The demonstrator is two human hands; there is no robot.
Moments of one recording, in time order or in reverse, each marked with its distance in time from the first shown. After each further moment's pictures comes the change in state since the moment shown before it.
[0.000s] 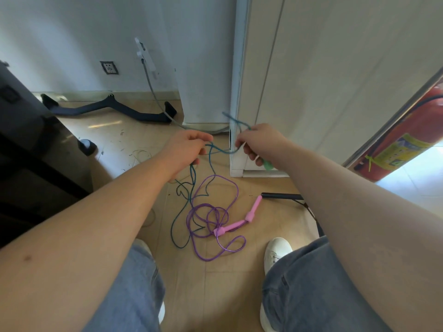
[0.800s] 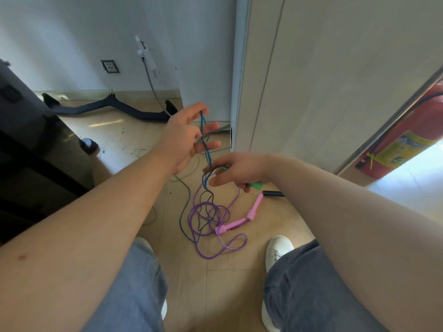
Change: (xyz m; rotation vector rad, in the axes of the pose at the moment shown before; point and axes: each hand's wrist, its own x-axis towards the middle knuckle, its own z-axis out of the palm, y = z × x) left_hand -0.013 0.021 -0.002 -0.504 -0.058 0.147; right_hand -0.012 0.011 0.037 -0.347 -0.543 -0.167
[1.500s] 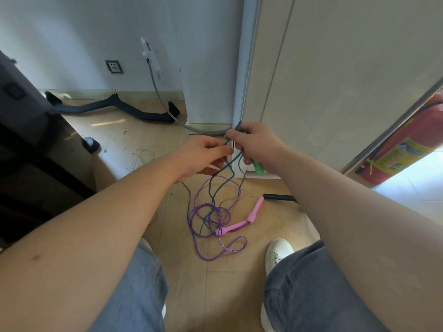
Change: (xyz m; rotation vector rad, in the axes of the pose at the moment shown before) left_hand -0.008 -0.013 -0.001 0.467 -0.210 -0.203; right_hand 0.001 -0.013 -0.021 0.457 0.562 -0.076
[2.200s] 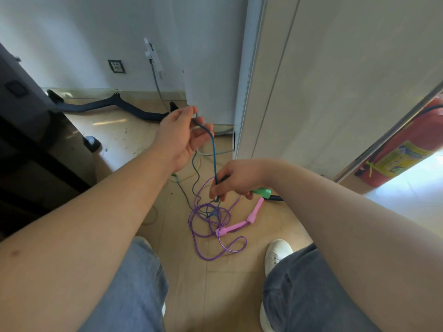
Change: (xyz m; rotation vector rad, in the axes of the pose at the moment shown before) left_hand 0.000 0.016 -0.026 -0.818 0.321 0.125; right_hand -0.029 0.000 0.021 -0.619 -0.705 0.014
